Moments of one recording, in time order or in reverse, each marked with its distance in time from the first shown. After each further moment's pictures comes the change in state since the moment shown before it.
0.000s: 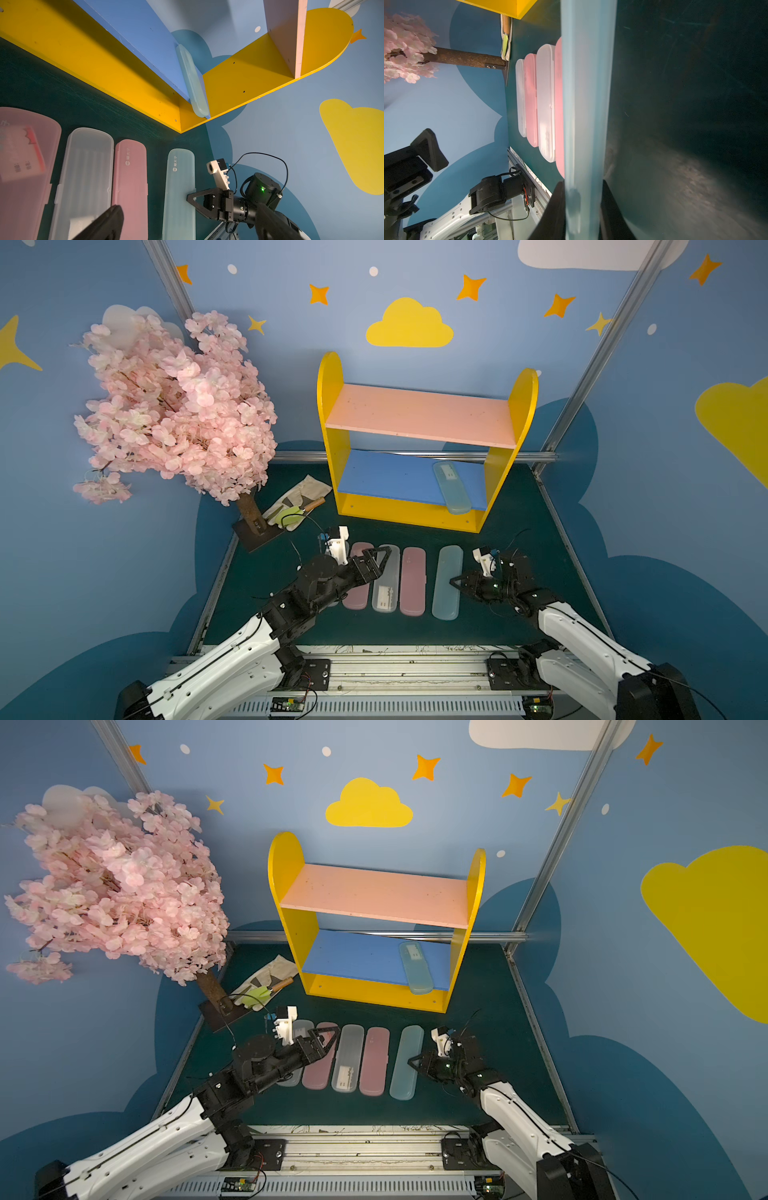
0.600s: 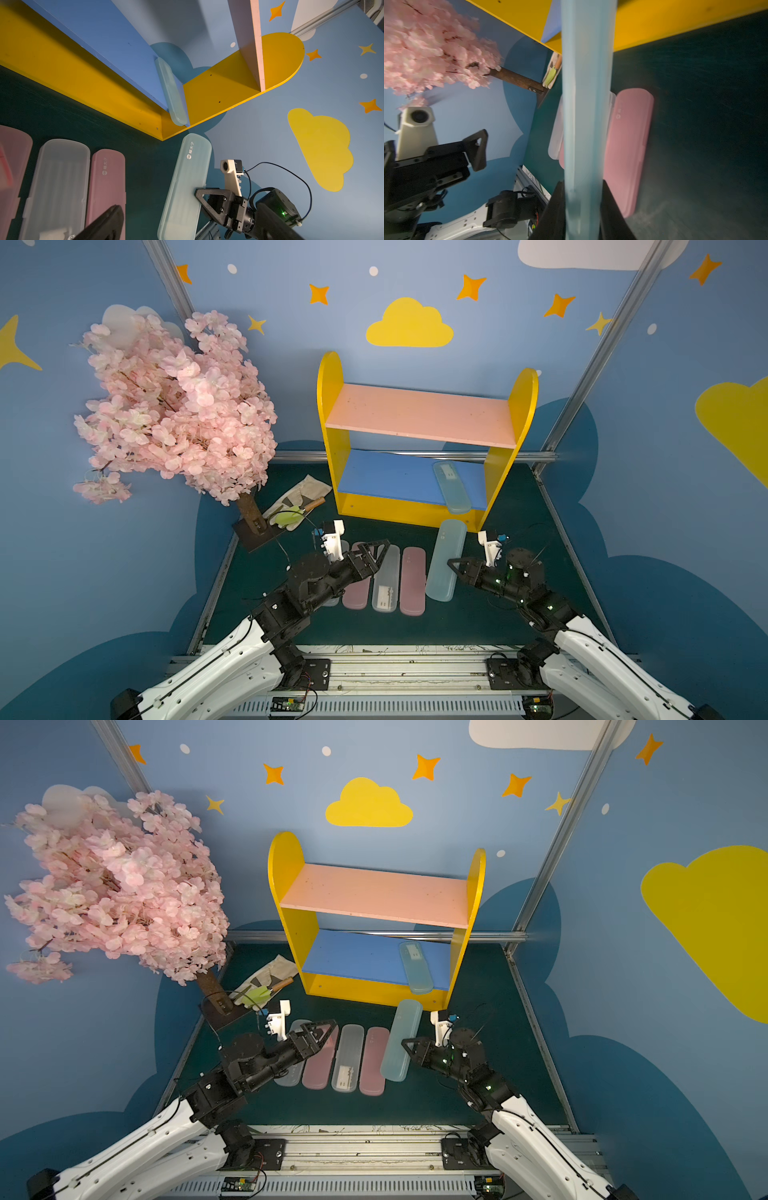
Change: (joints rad) left arm 0.000 -0.034 0.054 -0.005 0.010 -0.016; right arm 0.196 -0.281 0.098 -0.046 0.279 0.069
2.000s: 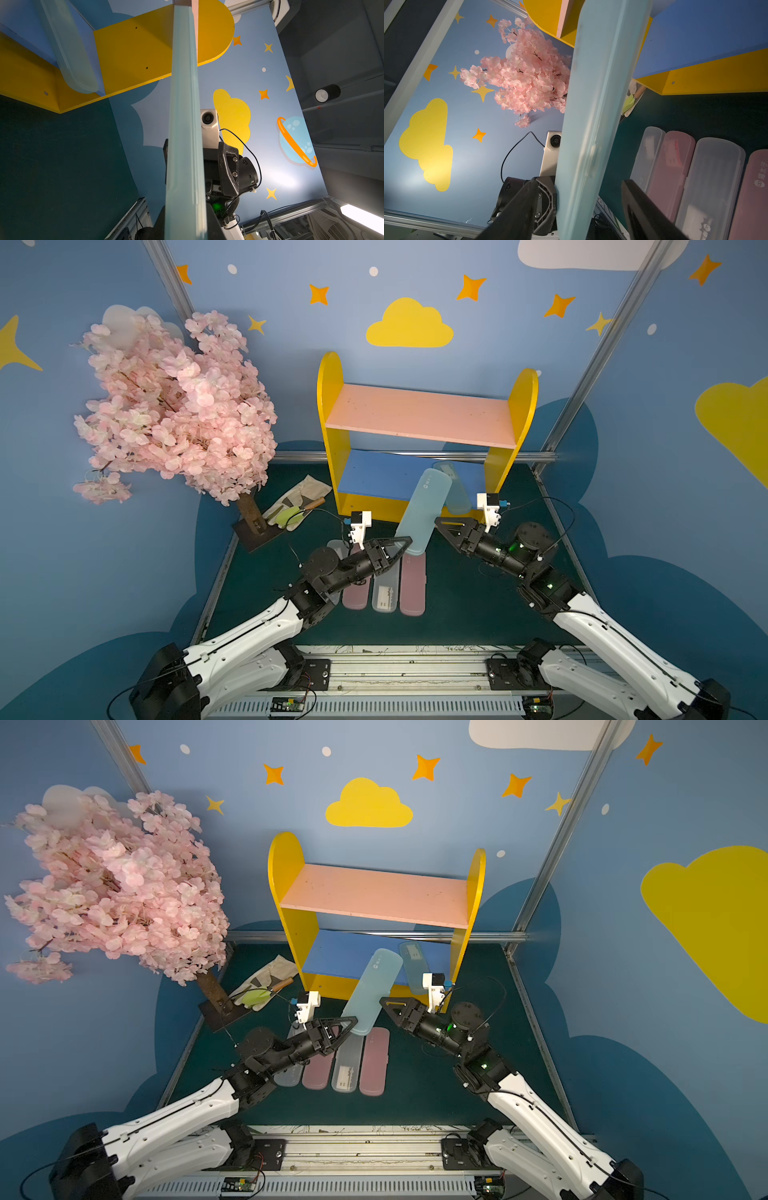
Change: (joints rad) left arm 0.012 0.267 -0.061 0.673 0.349 -0.294; right arm 0.115 0.189 0.320 0.304 -0.024 0.266
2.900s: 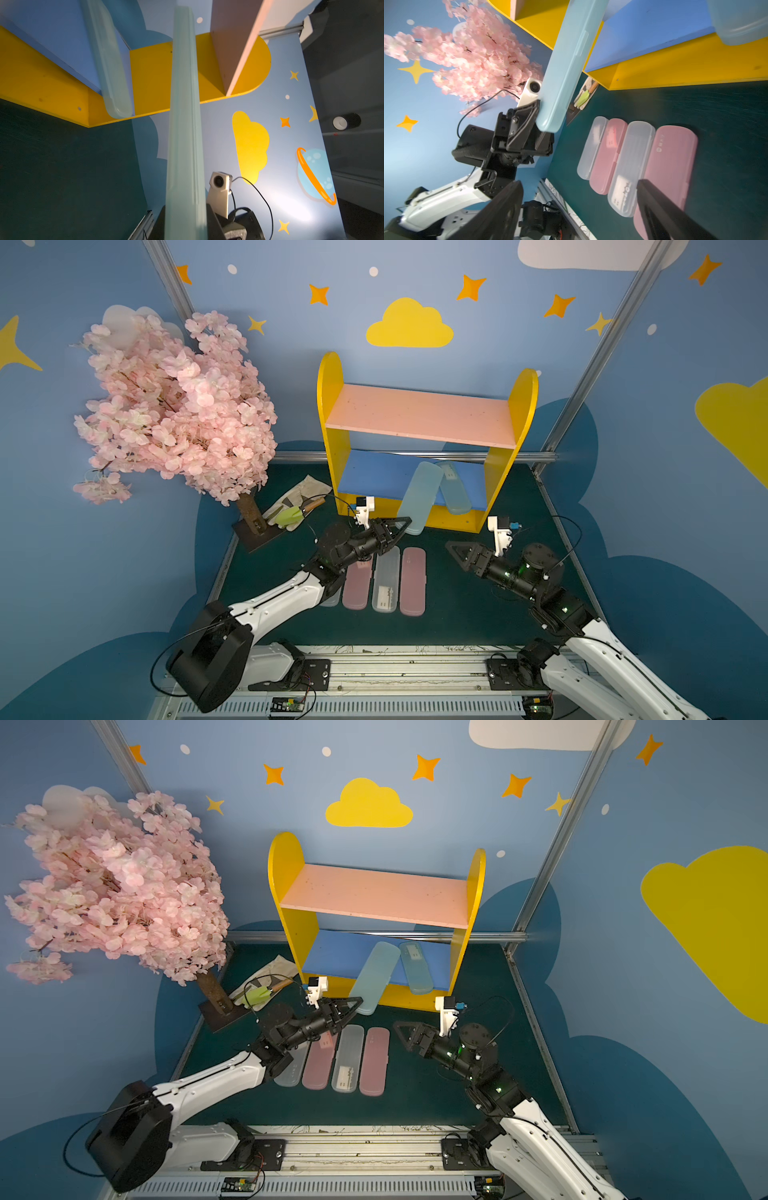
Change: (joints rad) left arm 0.144 0.256 0.081 0.125 0.108 -0.071; right arm -0.051 -0.207 -0.142 -0.222 0.057 -0.185
